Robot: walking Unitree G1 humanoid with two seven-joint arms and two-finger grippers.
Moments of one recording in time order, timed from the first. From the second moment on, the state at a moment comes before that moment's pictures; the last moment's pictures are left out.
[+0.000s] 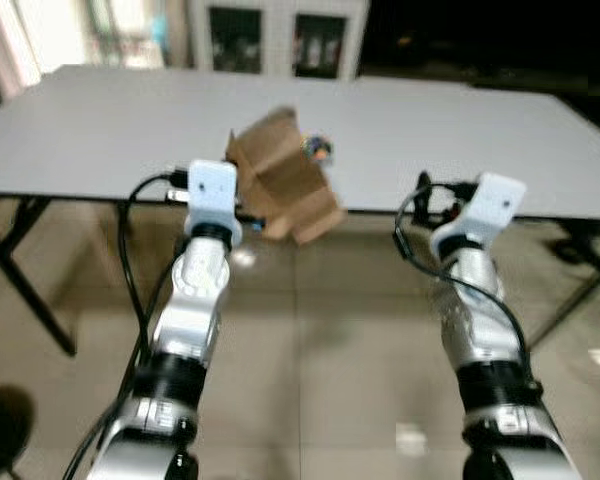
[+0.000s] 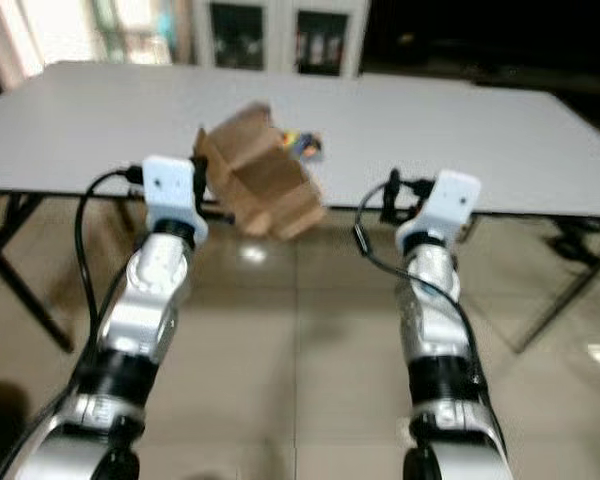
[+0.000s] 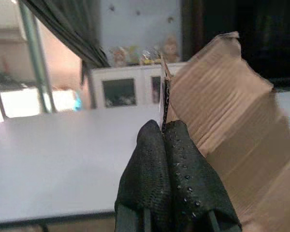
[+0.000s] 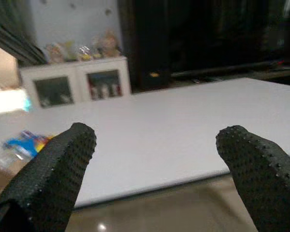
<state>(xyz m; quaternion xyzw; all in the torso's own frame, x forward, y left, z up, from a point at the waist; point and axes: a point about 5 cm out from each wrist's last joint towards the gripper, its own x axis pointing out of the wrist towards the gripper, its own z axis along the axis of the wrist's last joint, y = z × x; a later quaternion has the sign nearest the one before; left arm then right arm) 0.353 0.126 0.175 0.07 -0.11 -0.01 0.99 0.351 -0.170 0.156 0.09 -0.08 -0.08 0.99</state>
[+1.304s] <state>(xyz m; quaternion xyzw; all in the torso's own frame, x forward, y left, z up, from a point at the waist) 0.197 0.213 -0.071 0.16 0.44 0.01 0.89 0.207 -0.173 -0.072 0.03 0.44 0.00 0.90</state>
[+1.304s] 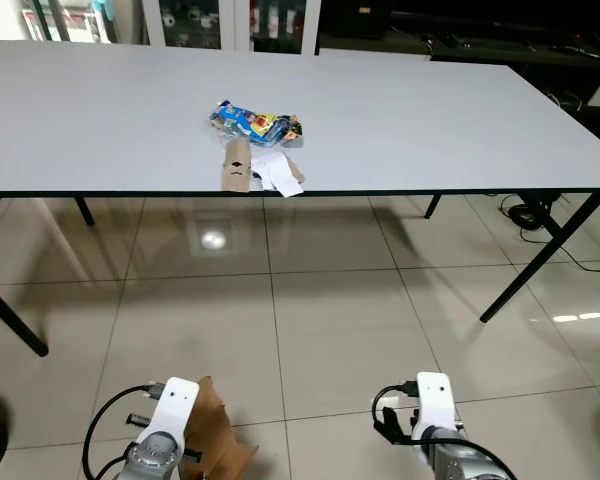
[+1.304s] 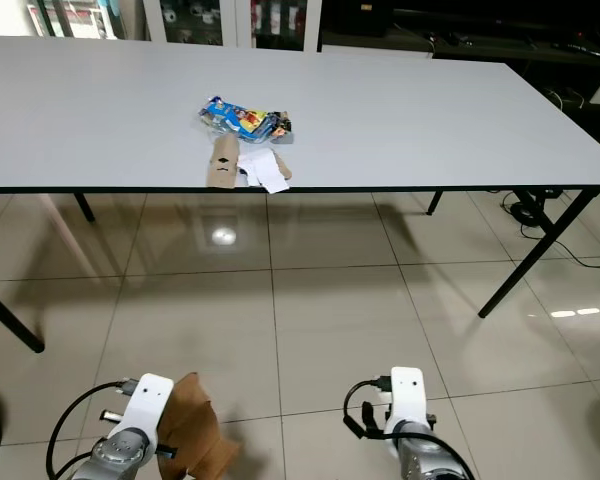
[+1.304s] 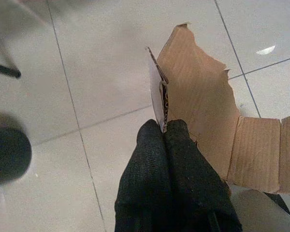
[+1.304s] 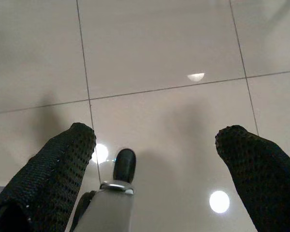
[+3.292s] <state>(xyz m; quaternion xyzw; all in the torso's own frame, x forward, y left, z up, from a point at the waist) 0.180 0.207 -0.082 0.15 0.46 0.03 0.88 0.193 -0.166 -0.081 -0.01 0.47 0.03 0.88</state>
